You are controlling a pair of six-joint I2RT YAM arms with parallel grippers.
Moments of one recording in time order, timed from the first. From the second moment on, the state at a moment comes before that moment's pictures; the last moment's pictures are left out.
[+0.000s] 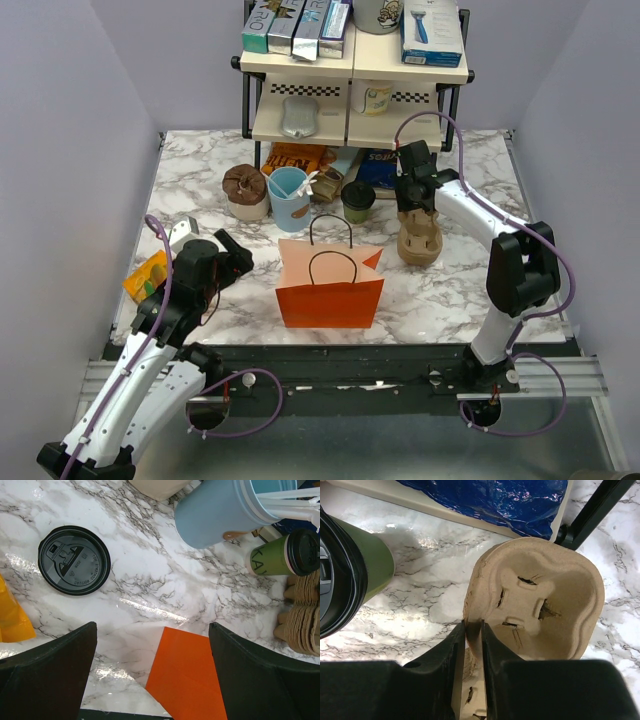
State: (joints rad) left arm -0.43 0.59 0.70 -0.72 -0.32 -0.83; right arm 0.36 1.79 1.39 -0.52 0.19 0.07
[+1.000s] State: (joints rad) left arm -0.43 0.59 0.70 -0.71 -0.32 -0.83; right arm 0.35 1.62 1.38 -0.52 0.14 0.06
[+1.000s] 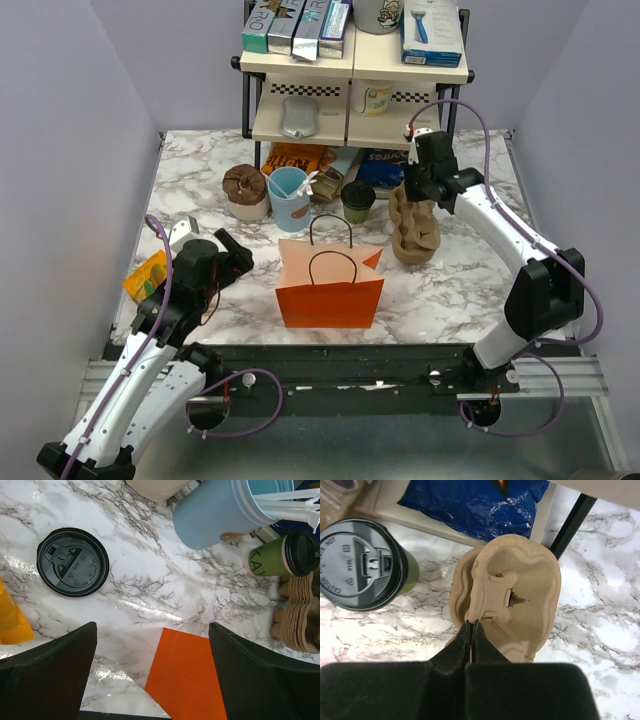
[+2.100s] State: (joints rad) left arm -0.43 0.55 0.68 -0.70 -0.29 -0.83; right arm 0.35 1.11 0.97 -0.95 0.40 0.52
